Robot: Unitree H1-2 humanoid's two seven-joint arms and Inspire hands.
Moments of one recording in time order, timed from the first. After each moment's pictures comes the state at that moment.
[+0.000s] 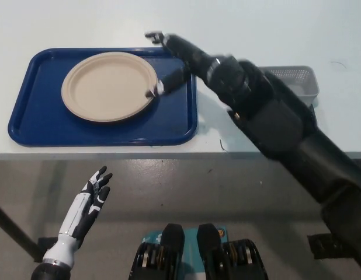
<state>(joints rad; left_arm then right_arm) -0.19 0.18 0.00 0.45 0.05 -0.41 -0.10 -1.08 -0.14 0.57 0.54 -0.04 0.42 0.19</state>
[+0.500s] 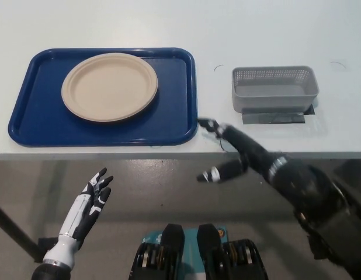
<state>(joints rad) -0.19 0.18 0.00 0.46 0.05 -0.40 -0.10 -0.54 -0.31 0.50 0.07 0.01 0.42 0.20</state>
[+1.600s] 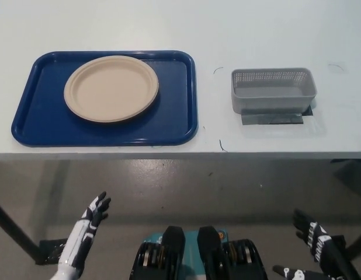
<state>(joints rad) -0.03 0.14 0.00 0.36 0.05 -0.40 -0.10 0.14 -0.25 0.10 -0.03 0.14 0.00 0.15</state>
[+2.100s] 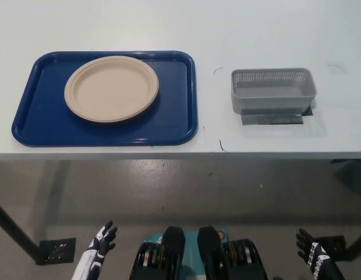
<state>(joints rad) 0.07 0.10 0.00 0.35 0.07 -0.40 -0.10 0.13 -0.18 0.06 0.22 0.14 -0.22 0.15</state>
